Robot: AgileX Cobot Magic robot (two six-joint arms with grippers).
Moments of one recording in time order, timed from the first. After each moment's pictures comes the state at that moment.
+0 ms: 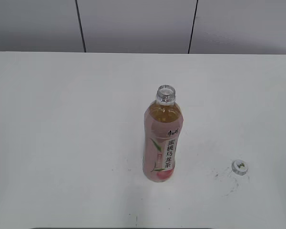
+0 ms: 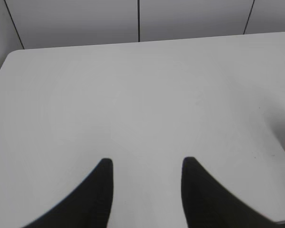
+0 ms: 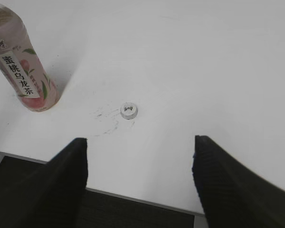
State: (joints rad) left arm -0.07 -0.01 -0.56 0.00 1.03 0.02; right arm 0.30 -0.01 -0.51 0.00 1.10 -0.04
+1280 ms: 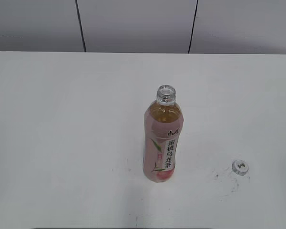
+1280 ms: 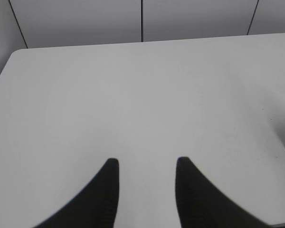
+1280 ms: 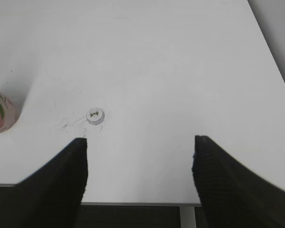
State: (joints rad) left arm -0.05 -0.01 -0.56 0.00 1.03 0.02; right arm 0.10 -0.01 -0.51 0.00 1.10 -0.04
